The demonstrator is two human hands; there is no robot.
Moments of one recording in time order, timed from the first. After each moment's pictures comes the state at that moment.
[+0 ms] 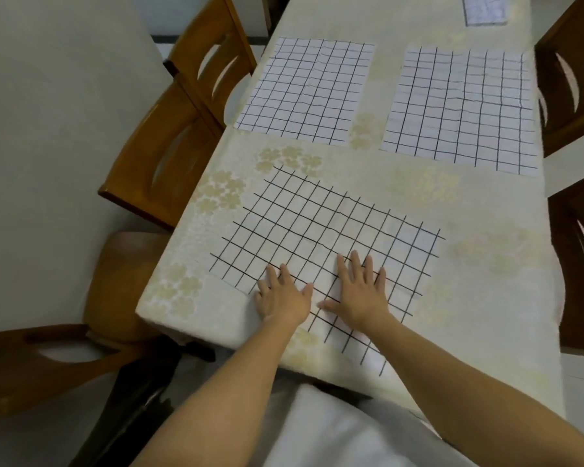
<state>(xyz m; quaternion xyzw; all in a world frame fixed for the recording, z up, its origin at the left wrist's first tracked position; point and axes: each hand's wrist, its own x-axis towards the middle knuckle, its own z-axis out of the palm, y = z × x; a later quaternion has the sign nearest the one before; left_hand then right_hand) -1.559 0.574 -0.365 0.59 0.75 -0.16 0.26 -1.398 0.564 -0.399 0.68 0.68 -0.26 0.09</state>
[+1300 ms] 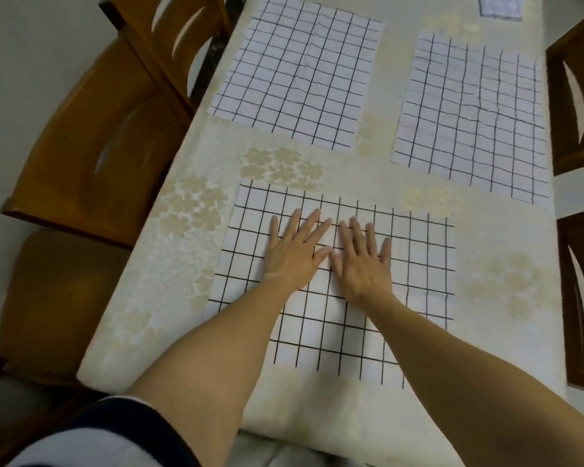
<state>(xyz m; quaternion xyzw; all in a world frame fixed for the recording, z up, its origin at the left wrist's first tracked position) -1.559 0.761 -0.434 0.83 0.53 -0.08 0.17 -1.397 0.706 -0.429 0.73 0.65 -0.18 0.06</state>
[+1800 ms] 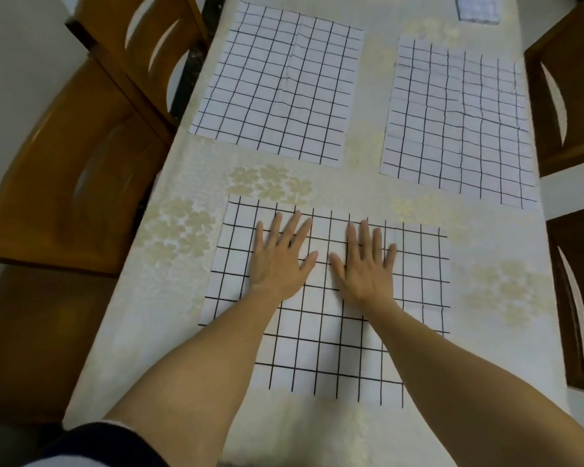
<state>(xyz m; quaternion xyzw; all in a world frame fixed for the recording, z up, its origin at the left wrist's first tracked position) -1.567 0.788 -0.440 0.83 0.54 -0.06 0.12 -1.384 0.729 -0.432 0.77 0.61 -0.17 0.04</state>
